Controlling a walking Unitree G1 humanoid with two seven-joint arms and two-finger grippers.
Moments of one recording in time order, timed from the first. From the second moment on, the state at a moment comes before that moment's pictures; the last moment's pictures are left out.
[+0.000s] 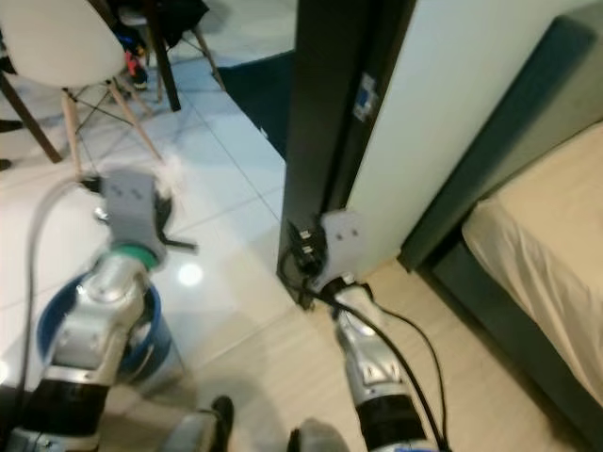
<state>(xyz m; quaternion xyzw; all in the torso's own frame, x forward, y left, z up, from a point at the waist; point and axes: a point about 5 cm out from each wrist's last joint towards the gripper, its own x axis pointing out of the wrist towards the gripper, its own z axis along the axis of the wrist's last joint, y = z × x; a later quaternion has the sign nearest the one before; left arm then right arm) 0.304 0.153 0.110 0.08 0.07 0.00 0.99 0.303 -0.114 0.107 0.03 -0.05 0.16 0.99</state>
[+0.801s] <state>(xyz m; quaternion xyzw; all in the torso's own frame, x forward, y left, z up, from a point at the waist) 0.294 0.175 0.074 0.09 0.10 0.05 0.99 0.290 -0.116 0.062 0.05 0.03 0.15 0.99</state>
